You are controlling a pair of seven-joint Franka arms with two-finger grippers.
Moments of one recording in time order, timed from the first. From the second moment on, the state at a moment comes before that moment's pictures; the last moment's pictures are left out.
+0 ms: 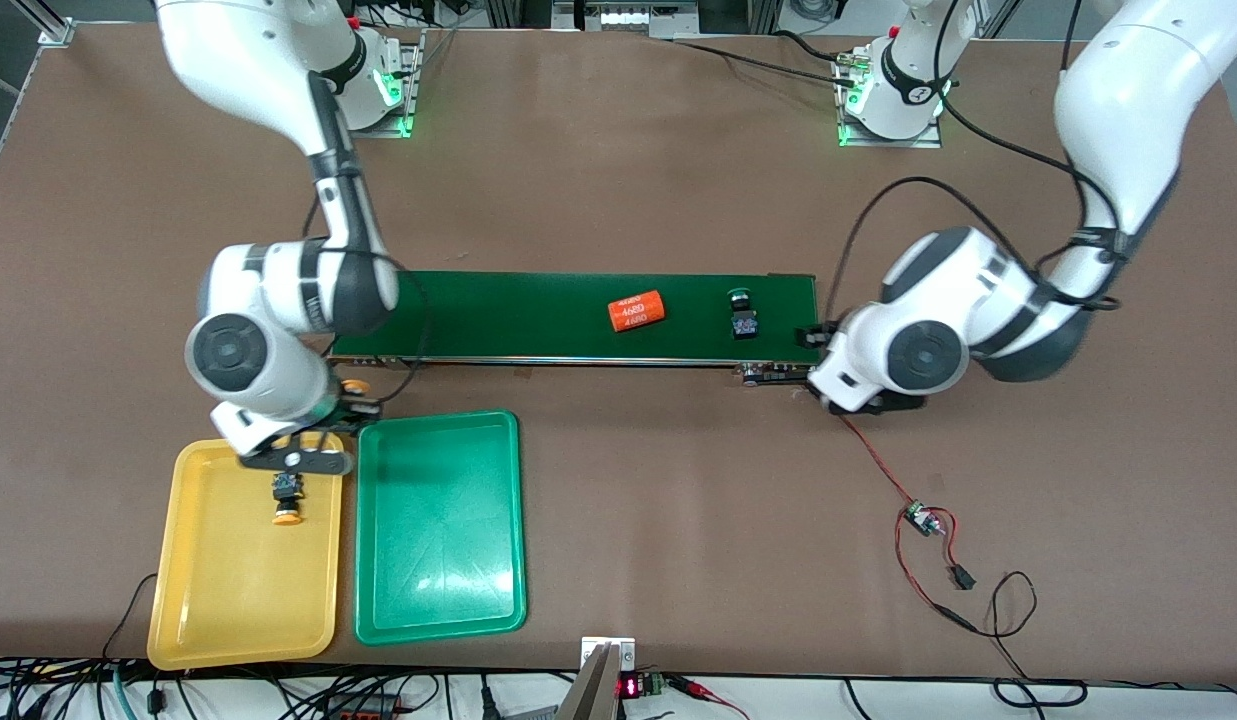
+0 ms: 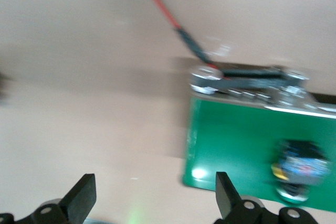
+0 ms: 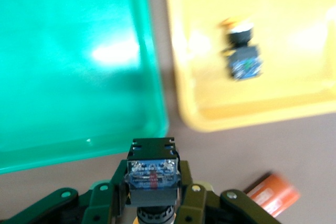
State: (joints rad) left arm 0.45 0.79 -0.99 -1.54 0.51 1.50 -0.75; right arm 0.62 0.66 -0.53 -1.52 0.21 2.06 0.09
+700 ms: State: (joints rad) left arm 0.70 0.79 -0.92 -1.54 0.65 1.43 -0.05; right arm 0.37 0.82 -0.52 -1.52 0.21 2.45 -0.31
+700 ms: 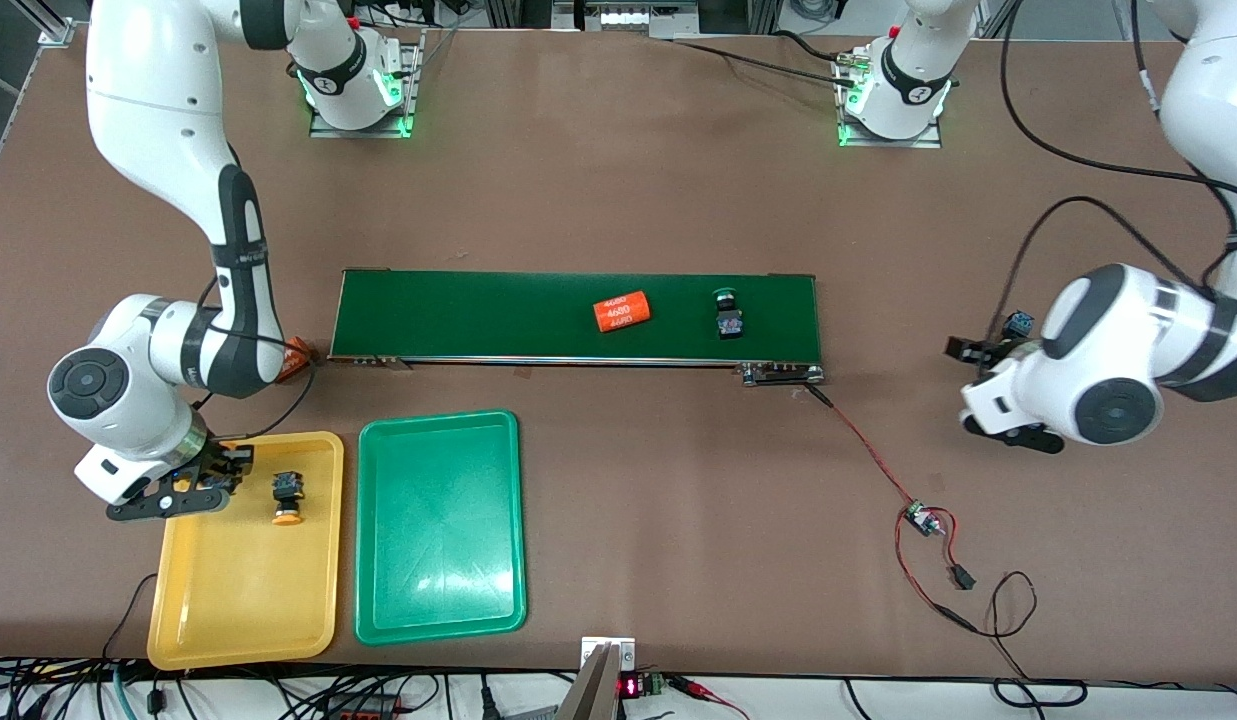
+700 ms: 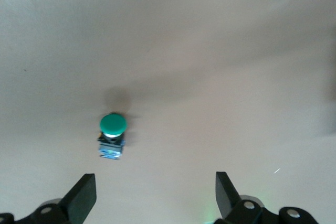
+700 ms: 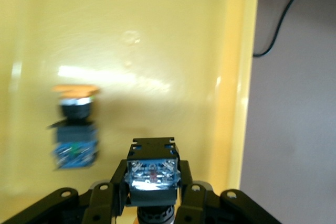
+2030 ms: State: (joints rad) left arm 0.84 0.82 -0.73 -1.80 0.72 1.74 0.19; right arm 0.36 0.63 -0.45 -1.33 0.24 1.97 -0.31
